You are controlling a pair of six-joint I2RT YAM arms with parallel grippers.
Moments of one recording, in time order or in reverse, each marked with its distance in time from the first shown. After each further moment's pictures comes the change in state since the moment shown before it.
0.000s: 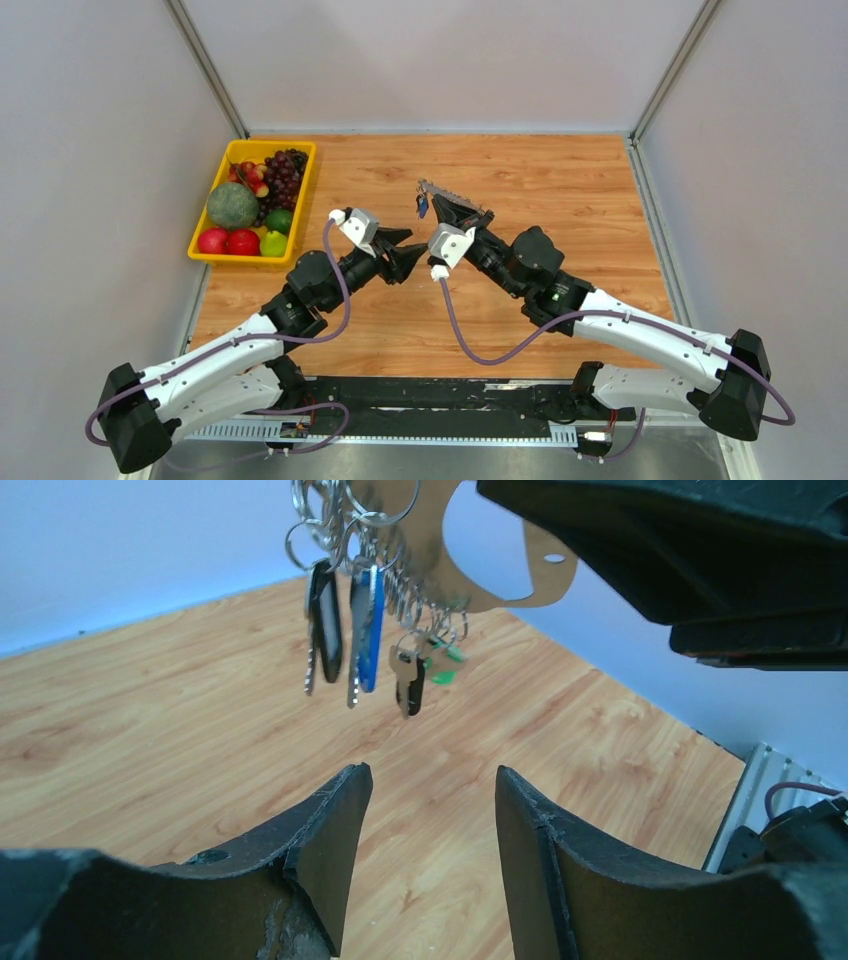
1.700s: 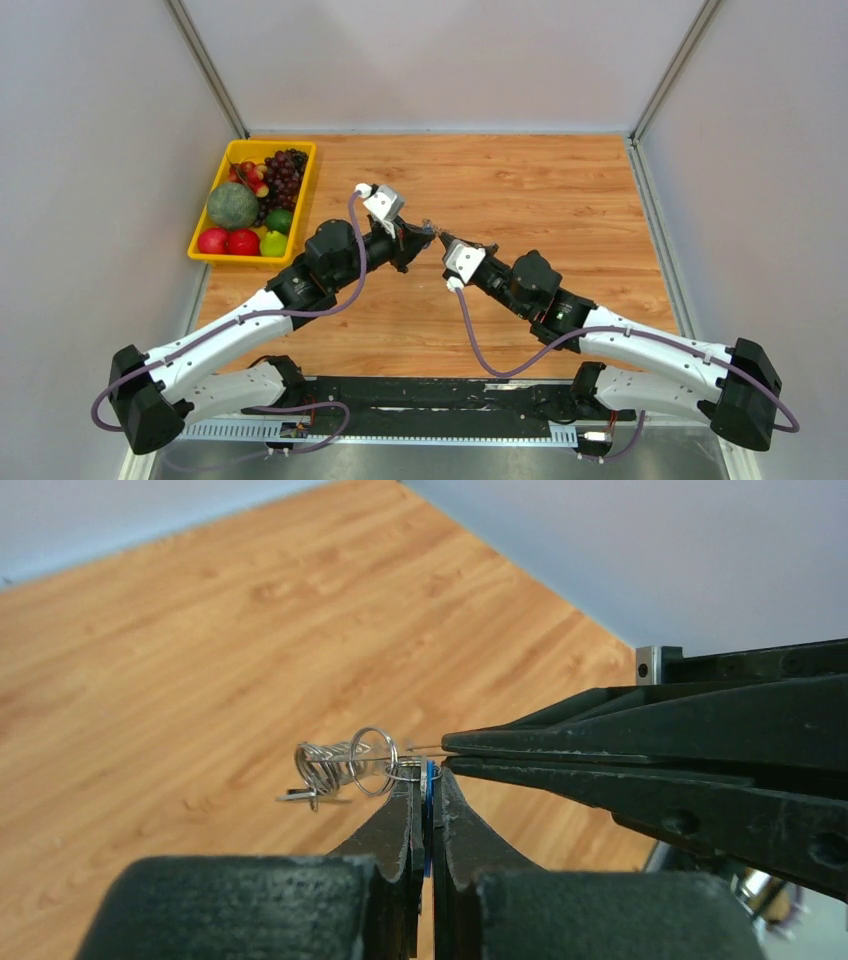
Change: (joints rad) left arm 0.000 0.153 0.237 -0.192 0.075 0.009; right arm 0.000 -0.084 -0.200 -0.004 -0.008 0.244
